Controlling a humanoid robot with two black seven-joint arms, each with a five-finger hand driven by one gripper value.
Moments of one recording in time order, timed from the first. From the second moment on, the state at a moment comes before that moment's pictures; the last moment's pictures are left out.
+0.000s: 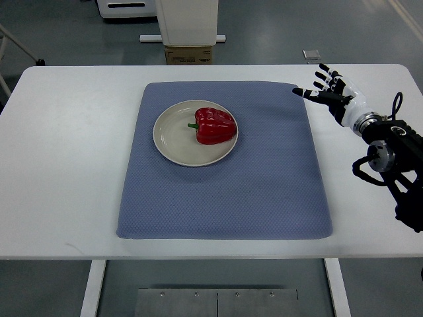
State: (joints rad) left arm -0.01 0.00 -0.21 -0.18 0.05 0.01 -0.14; right arm 0.73 -0.19 0.98 0.80 -0.67 0.00 0.03
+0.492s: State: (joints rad) left arm -0.01 0.00 -0.21 -0.18 0.05 0.01 -0.14; right arm 0.70 -0.16 0.98 0.79 -0.58 -0.06 0.15
